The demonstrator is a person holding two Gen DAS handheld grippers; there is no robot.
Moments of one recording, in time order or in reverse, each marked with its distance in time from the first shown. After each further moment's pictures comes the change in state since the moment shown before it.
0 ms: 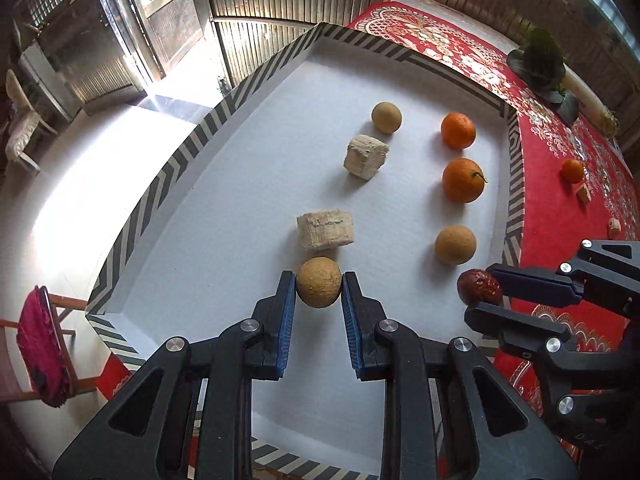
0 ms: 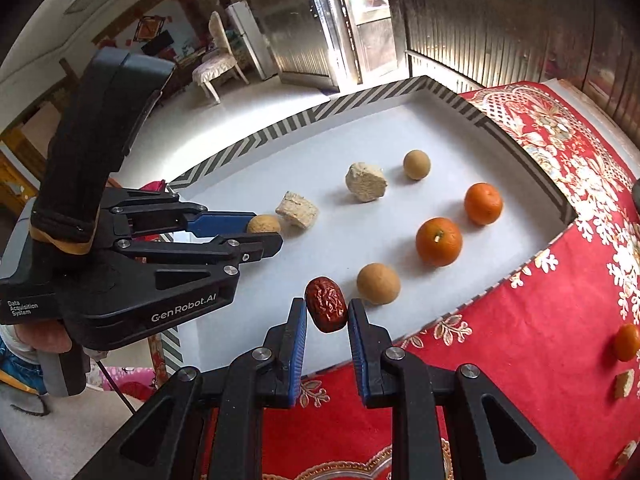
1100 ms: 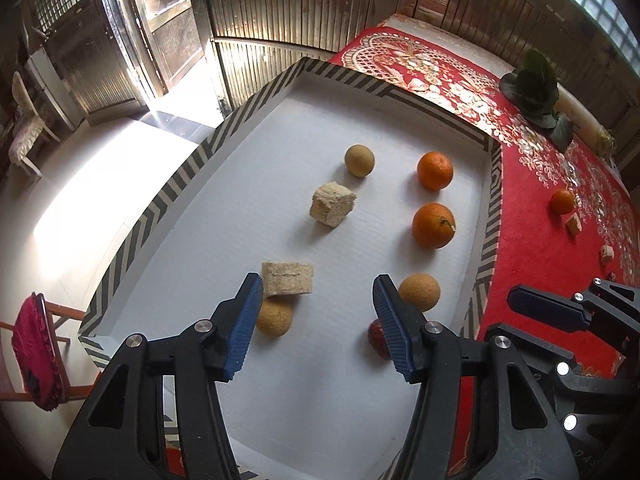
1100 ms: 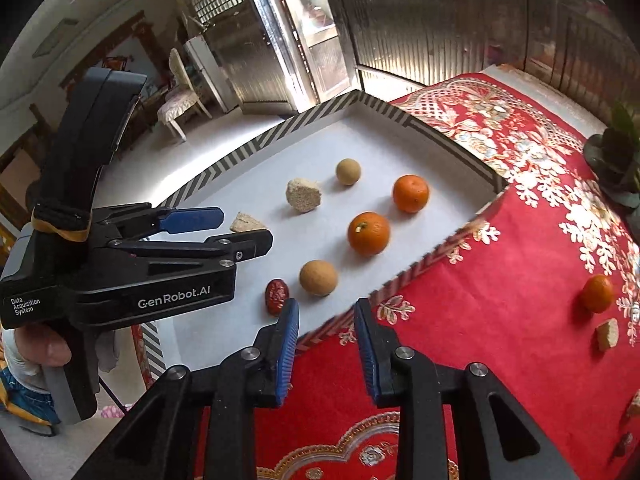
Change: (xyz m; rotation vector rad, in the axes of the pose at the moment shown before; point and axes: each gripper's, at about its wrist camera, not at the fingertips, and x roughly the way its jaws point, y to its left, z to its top) left arm -0.011 -0.030 0.021 -0.003 -0.082 -0.009; right arm -0.039 -0.033 -0.022 0.166 -0.113 -0.081
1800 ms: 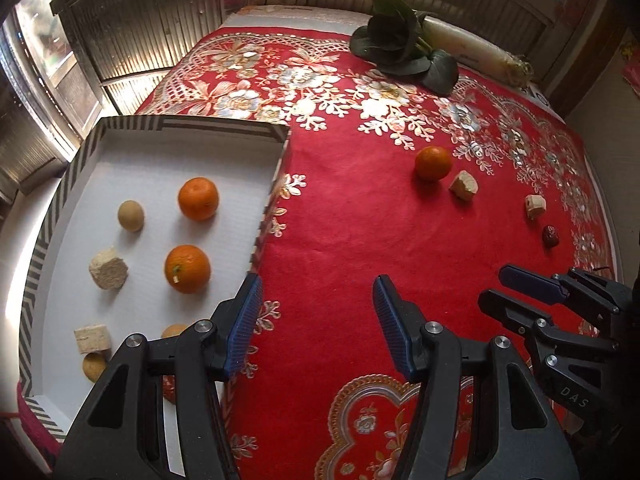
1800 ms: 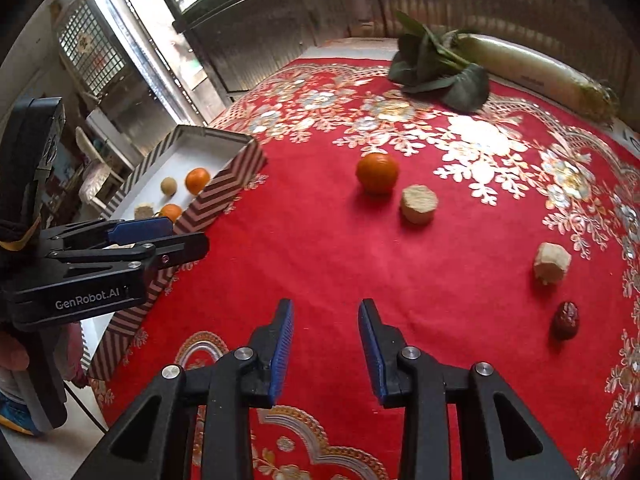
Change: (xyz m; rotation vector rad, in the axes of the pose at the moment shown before) left arm 0.012 -0.152 0.017 0.271 0.042 -0.188; right arm -0.069 -0.131 -0.085 0.353 -0.068 -0.211
